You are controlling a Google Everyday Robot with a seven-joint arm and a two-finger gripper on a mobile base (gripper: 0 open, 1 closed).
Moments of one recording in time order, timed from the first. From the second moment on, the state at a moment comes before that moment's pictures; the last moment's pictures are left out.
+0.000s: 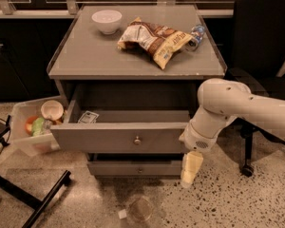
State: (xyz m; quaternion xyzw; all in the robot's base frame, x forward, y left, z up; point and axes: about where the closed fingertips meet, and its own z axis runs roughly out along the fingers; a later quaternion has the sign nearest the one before) arm 0.466 -0.146 0.639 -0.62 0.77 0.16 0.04
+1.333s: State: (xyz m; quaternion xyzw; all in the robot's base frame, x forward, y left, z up) arm 0.584 -0.161 0.657 -0.60 0.77 0.15 0.16
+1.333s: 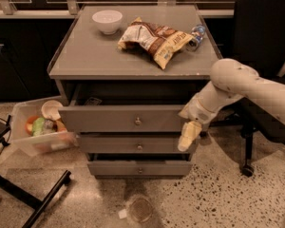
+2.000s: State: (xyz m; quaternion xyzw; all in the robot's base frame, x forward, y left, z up) arm 0.615 -0.155 0.614 -0.59 0.76 0.22 0.18
